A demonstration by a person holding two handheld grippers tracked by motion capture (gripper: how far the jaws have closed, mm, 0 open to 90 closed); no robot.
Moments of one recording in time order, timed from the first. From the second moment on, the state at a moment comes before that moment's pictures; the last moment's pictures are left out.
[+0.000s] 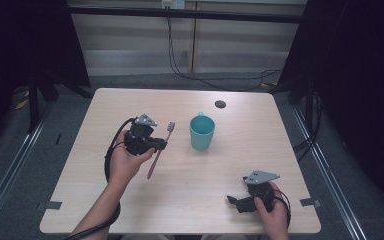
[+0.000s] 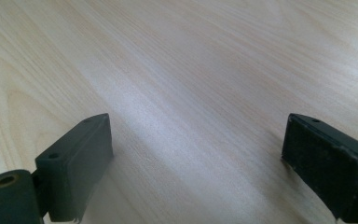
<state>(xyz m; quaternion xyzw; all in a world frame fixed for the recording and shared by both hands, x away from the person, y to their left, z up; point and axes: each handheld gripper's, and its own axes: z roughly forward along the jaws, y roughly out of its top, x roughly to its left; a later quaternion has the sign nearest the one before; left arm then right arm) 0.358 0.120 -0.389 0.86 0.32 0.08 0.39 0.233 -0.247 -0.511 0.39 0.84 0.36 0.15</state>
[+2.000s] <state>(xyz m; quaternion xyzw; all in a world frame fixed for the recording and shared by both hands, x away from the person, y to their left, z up) 0.374 0.105 -0.361 0.81 0.33 0.10 0.47 0.233 -0.247 -0.511 0.39 0.84 0.36 0.15</state>
